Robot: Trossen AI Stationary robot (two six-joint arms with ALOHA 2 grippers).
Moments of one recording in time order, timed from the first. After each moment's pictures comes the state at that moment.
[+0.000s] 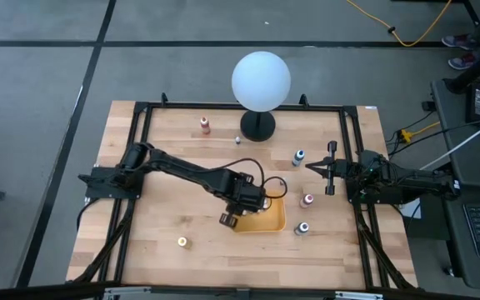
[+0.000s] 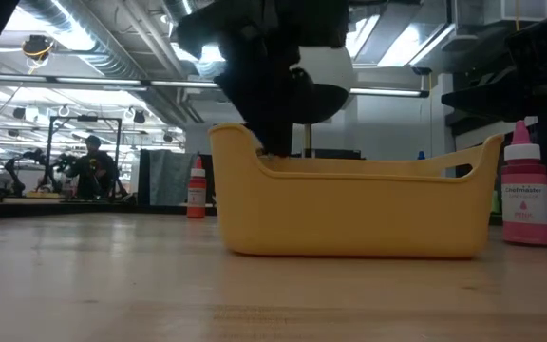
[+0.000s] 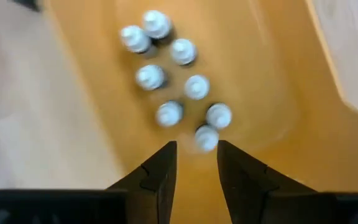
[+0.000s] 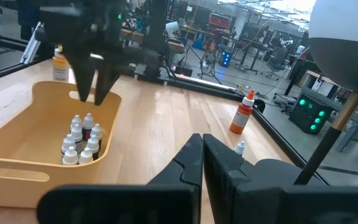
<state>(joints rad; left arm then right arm) -0.20 2.05 1.73 -0.96 -0.09 0.14 -0.11 0.06 0.01 0.02 -0.02 -0.27</state>
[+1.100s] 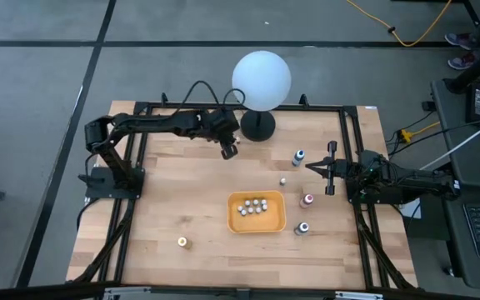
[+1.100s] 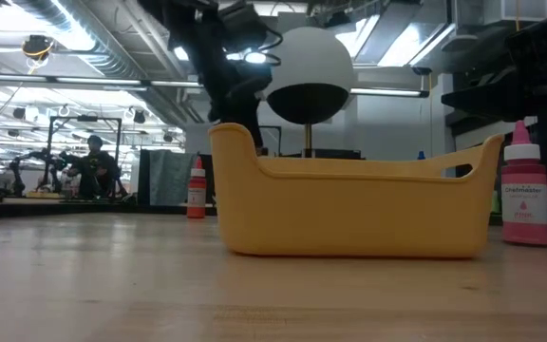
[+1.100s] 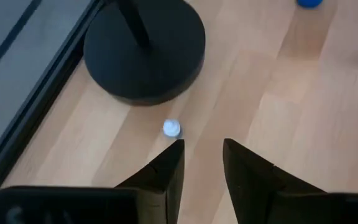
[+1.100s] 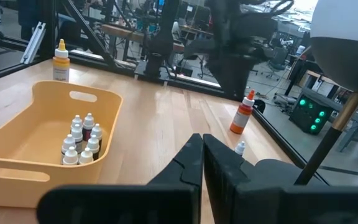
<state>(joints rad) 0.35 1.67 1.23 -0.48 -0.11 -0.06 -0.11 0.06 0.01 0.02 -0.02 -0.27</state>
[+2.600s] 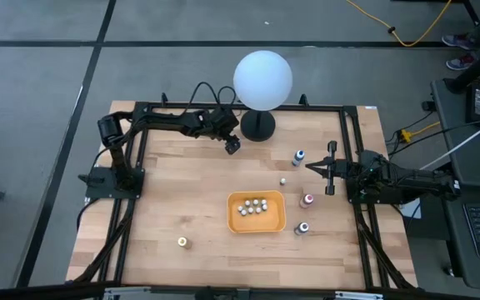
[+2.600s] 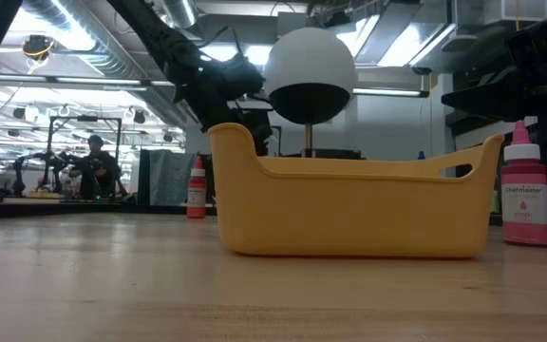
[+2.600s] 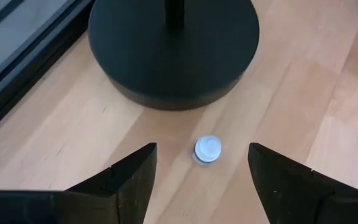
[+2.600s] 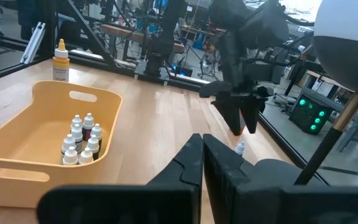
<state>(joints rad) 0.46 1.81 1.10 -0.15 -0.03 -0.11 -0.11 0.06 0.01 0.02 -0.02 -0.27</state>
